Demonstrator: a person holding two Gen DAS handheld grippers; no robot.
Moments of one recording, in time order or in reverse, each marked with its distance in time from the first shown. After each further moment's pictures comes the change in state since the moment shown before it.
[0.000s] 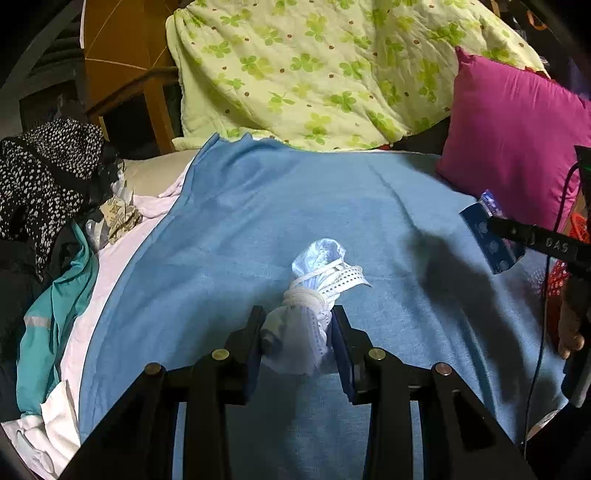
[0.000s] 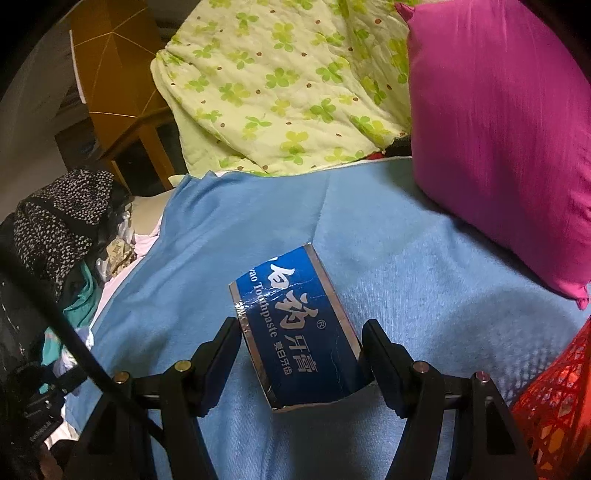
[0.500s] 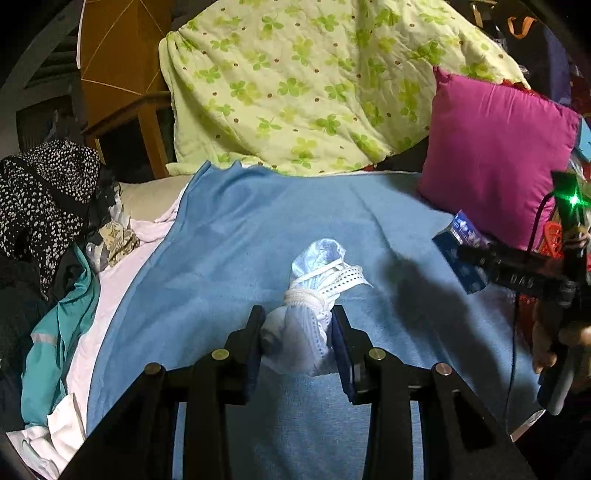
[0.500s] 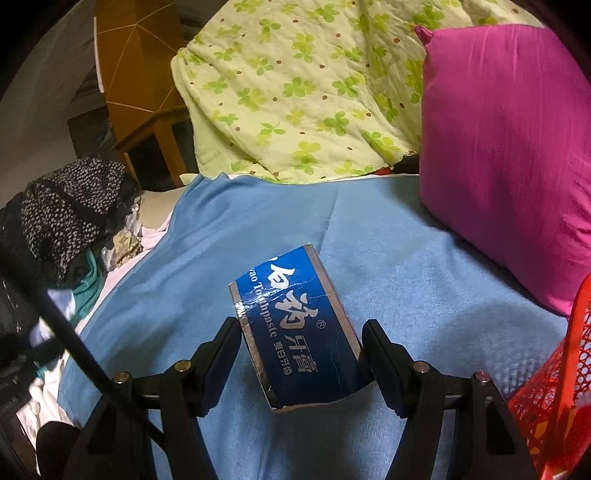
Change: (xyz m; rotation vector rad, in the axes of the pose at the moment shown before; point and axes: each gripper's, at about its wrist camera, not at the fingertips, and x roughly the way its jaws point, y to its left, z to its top) left arm -0.042 -0.008 0.010 0.025 -0.079 -0.032; right arm -0.019 0.012 -0.007 -0.081 -0.037 0.000
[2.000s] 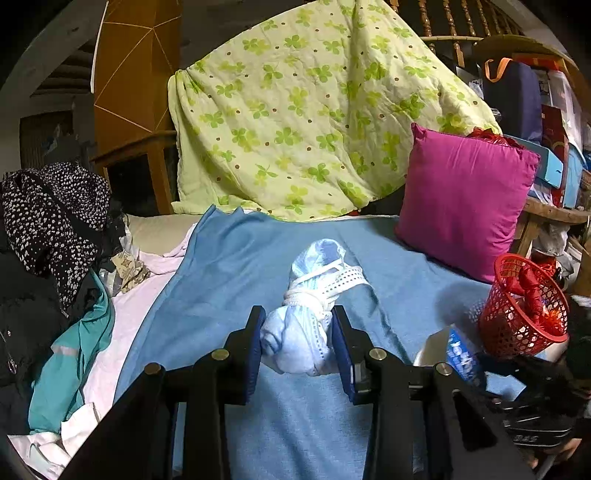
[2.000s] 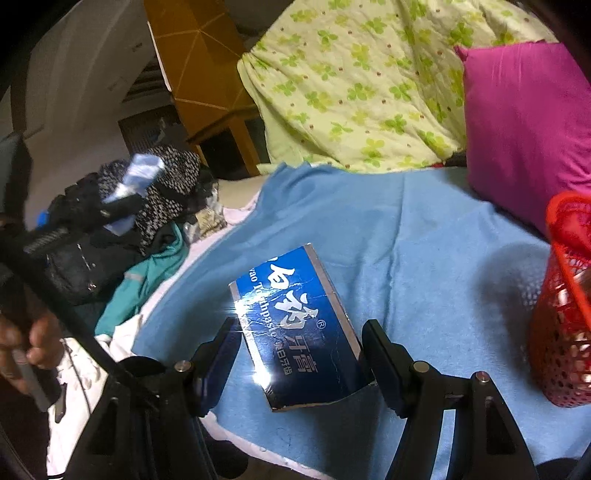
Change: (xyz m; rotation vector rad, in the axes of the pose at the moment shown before) left arm -0.099 0.024 -0.002 -0.005 -0.157 -0.061; right arm -0.121 0.071 -0.096 -0.027 -0.027 0.224
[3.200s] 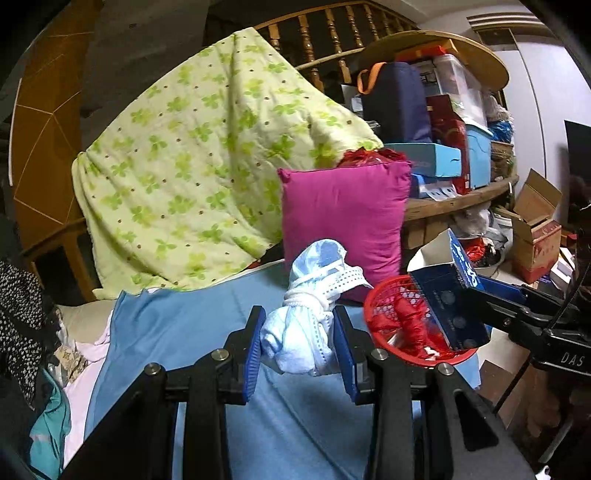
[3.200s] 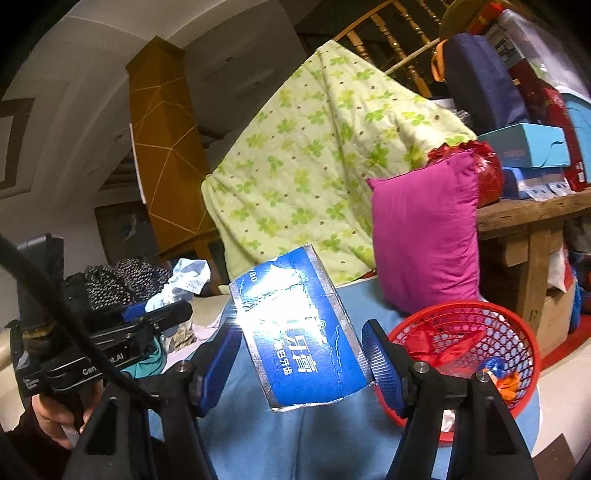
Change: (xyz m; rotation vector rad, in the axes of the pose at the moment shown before) left arm -0.052 -0.166 0.045 0.250 -0.161 -0.260; right arm -0.199 -0.051 0.037 0.079 -0.423 -0.165
